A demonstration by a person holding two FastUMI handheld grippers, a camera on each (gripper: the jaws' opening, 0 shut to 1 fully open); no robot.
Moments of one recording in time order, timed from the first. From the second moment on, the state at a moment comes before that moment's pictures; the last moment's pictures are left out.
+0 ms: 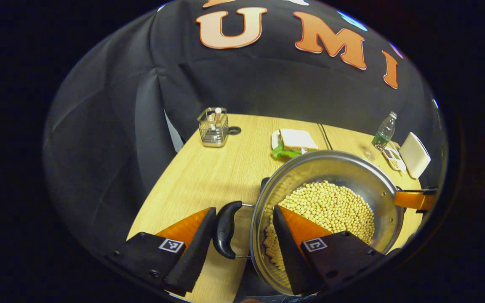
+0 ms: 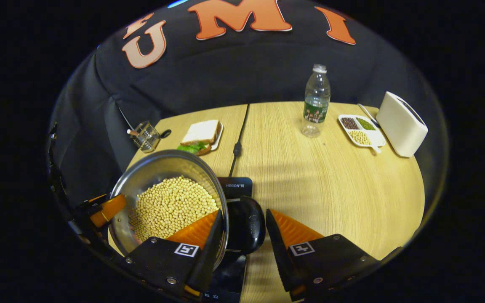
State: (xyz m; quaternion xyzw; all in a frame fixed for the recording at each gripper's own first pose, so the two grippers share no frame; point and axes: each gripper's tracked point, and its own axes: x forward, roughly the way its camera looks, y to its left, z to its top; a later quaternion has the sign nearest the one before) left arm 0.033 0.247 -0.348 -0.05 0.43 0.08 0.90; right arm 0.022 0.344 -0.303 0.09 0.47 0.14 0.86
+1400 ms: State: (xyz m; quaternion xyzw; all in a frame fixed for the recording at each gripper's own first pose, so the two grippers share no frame) left arm 0.064 0.088 0.027 -0.01 0.00 0.09 1.00; right arm 0.072 0.118 0.008 0.02 -0.02 0.08 1.00
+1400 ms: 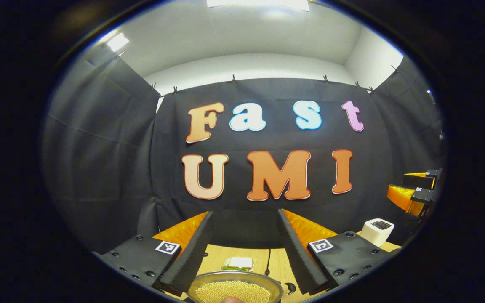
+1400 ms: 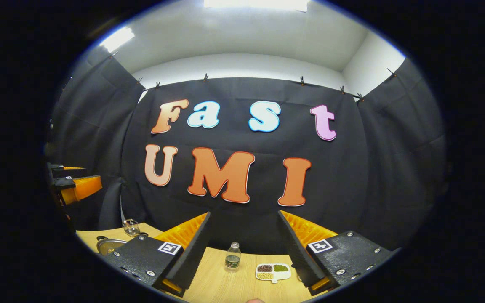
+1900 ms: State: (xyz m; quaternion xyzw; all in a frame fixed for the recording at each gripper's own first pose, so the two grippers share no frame) left arm 0.048 0.061 0.052 0.00 -0.04 0.08 1.00; right arm 0.049 0.087 0.010 0.02 -0.04 0.04 1.00
